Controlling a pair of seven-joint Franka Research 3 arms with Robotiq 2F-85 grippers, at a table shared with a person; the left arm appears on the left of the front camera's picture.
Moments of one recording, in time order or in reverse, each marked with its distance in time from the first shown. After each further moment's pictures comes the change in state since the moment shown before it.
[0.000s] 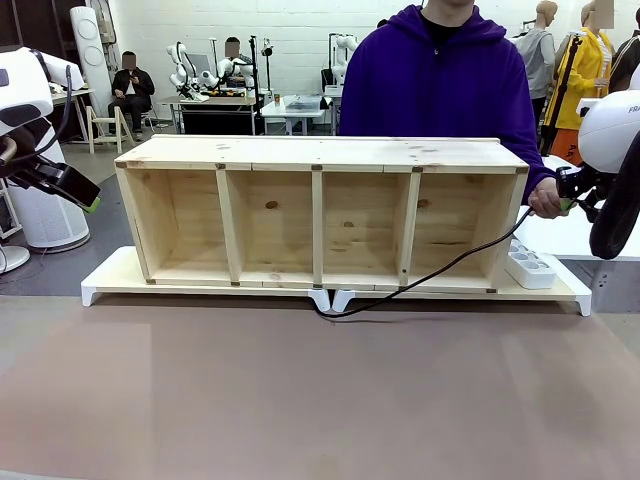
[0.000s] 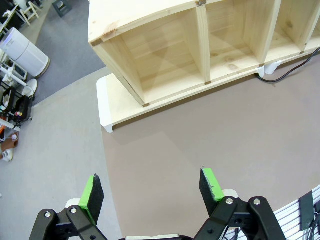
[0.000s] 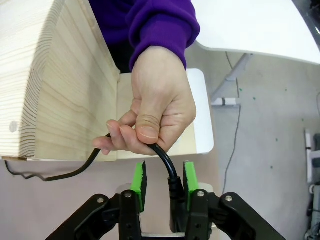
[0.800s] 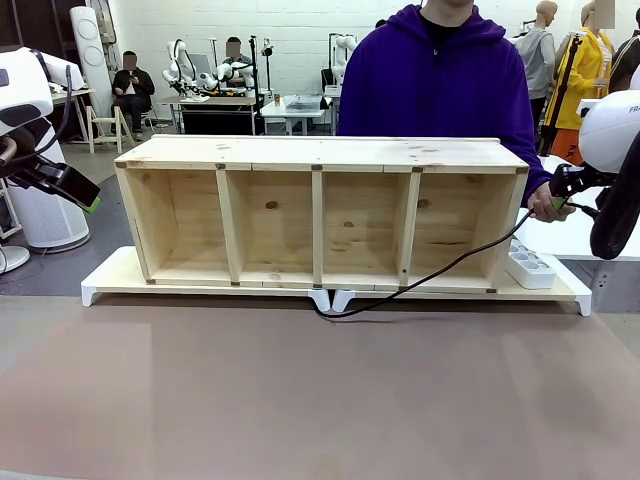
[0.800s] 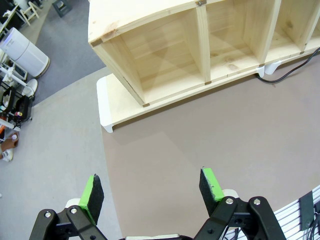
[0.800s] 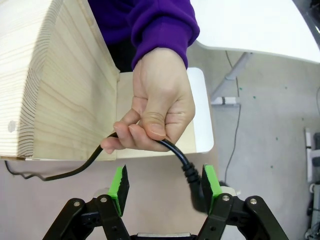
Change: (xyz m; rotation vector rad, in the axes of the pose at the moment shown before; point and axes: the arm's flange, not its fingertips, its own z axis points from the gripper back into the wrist) left arm 0.000 0.000 0.000 0.000 0.000 0.000; right arm 0.000 -0.001 0.000 -0.001 0.003 -0.002
